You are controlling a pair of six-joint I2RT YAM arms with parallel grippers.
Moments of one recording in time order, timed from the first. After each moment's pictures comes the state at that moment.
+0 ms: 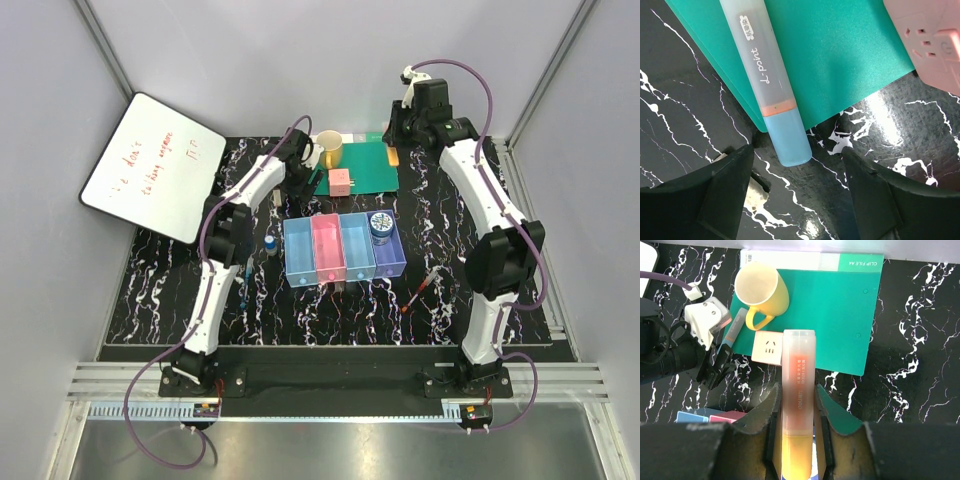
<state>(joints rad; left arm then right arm) -0.37 2.54 2.30 -0.85 0.04 0.17 0.27 1.96 2.03 -0.62 -0.08 0.19</state>
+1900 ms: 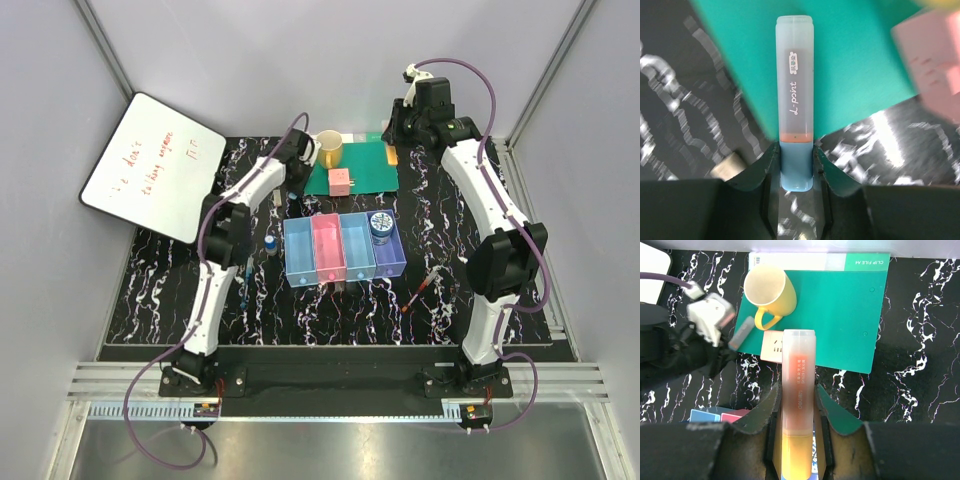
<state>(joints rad) -0.38 2.49 2.22 -0.74 -0.05 0.10 0.27 1.94 2.03 -0.64 -0.09 0.23</state>
